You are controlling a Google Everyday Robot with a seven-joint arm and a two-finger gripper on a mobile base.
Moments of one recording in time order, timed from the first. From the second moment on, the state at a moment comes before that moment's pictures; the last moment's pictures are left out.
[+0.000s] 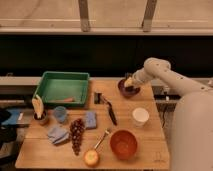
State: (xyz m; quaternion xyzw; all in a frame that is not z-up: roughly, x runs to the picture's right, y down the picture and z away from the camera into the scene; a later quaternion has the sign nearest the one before) arm 0.184 -0.024 0.911 -0.24 -0.01 0.73 0.64
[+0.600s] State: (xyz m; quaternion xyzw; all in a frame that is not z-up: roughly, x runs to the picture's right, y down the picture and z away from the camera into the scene) arm 0.215 -0.025 0.885 -0.21 0.02 0.73 0.65
